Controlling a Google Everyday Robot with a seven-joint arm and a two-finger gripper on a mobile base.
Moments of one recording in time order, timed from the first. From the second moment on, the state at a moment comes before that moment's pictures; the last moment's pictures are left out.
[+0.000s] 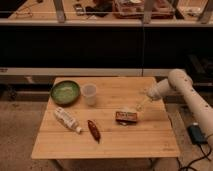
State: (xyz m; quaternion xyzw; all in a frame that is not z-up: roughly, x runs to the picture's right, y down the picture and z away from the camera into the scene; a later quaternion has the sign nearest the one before) arm 0.209 0.067 0.847 0.26 -0.32 -0.87 0.28
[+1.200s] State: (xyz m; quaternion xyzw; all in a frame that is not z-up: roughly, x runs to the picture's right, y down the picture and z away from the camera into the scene) arm 0.209 0.067 0.847 0.26 -0.32 -0.87 0.28
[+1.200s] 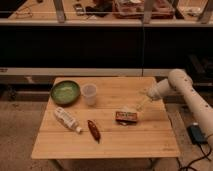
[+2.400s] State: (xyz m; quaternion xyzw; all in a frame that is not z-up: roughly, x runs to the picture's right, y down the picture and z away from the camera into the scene) arm 0.195 0.057 0.824 0.21 -0.27 -0.94 0.07
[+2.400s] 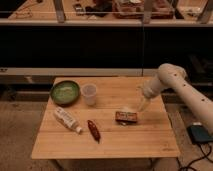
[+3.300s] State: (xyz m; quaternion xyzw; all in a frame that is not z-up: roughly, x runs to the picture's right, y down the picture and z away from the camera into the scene) arm 0.193 0.056 0.825 0.21 -0.27 -0.94 0.08
